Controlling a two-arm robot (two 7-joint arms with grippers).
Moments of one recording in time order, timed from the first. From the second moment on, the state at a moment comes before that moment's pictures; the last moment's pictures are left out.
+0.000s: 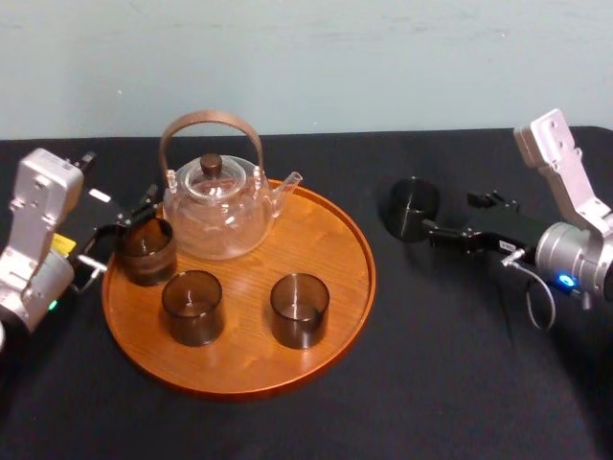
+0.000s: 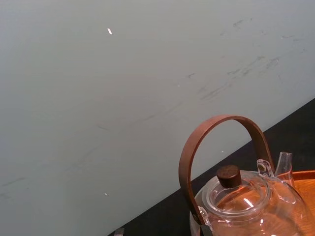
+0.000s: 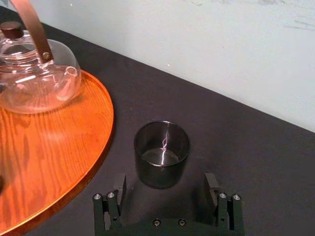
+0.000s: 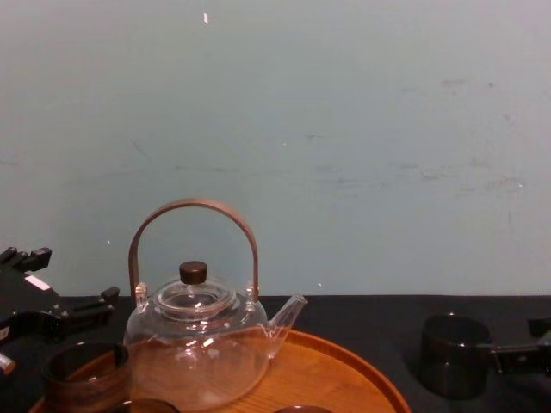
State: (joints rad) left arm -0.20 0.60 0.45 -1.41 -0.25 -0.12 0.03; right arm 0.27 0.53 -0.36 -1.43 0.36 0.34 0.37
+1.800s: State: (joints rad) left arm -0.20 0.60 0.45 -1.41 -0.25 -0.12 0.03; right arm 0.43 0.37 -0.40 -1.19 0.22 0.31 0.40
